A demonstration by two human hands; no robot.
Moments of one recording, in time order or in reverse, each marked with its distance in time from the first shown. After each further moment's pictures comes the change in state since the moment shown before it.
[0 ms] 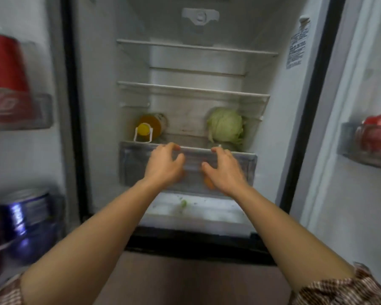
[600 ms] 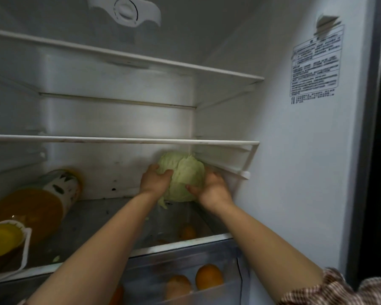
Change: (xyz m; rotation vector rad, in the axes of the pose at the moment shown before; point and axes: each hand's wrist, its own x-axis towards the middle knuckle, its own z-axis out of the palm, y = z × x) left_hand 0.308 0.015 0.206 -0.472 -0.284 -0.167; right_hand 0.274 0.146 0.028 -0.026 0.148 0.337
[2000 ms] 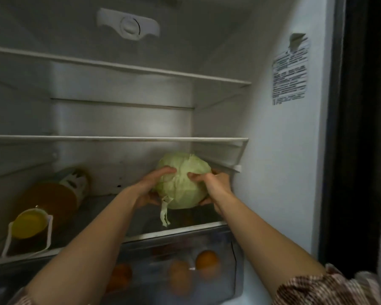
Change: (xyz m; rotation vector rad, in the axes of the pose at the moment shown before) left_hand -0.042 0.006 -0.039 -0.347 -0.438 -0.234; right_hand -0.060 -0.036 -0.036 0.954 0.010 0.348
